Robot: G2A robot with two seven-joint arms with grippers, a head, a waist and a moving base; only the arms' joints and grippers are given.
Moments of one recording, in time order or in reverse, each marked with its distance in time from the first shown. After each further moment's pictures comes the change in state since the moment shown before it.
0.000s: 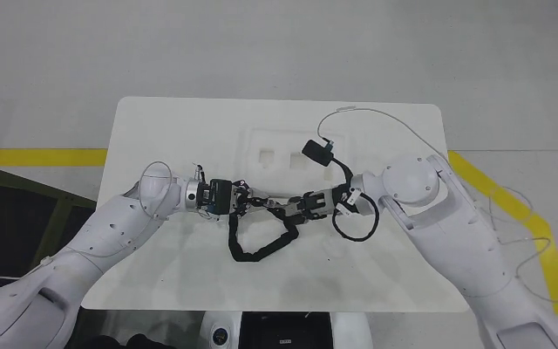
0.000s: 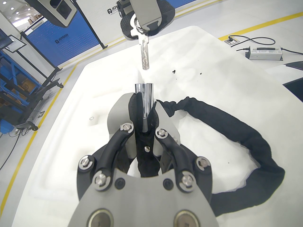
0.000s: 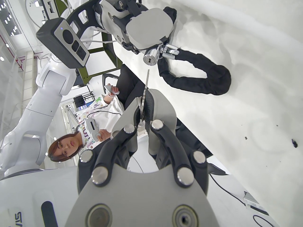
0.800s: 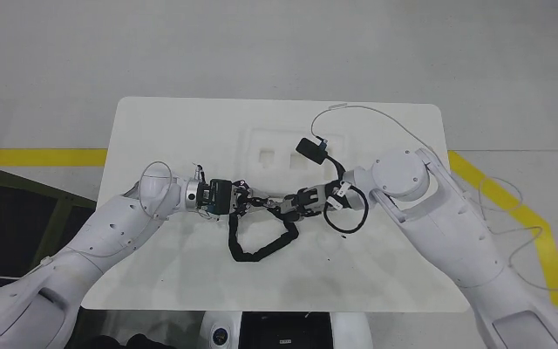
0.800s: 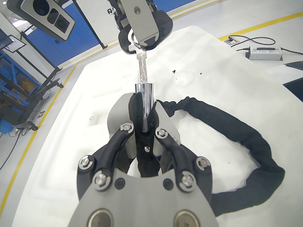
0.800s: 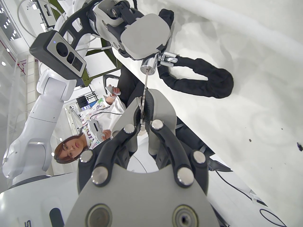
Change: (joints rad) left arm 0.000 0.000 0.000 0.000 0.000 0.000 0.000; right arm 0.061 -0.012 -0.063 0.060 0.034 0.032 -0.027
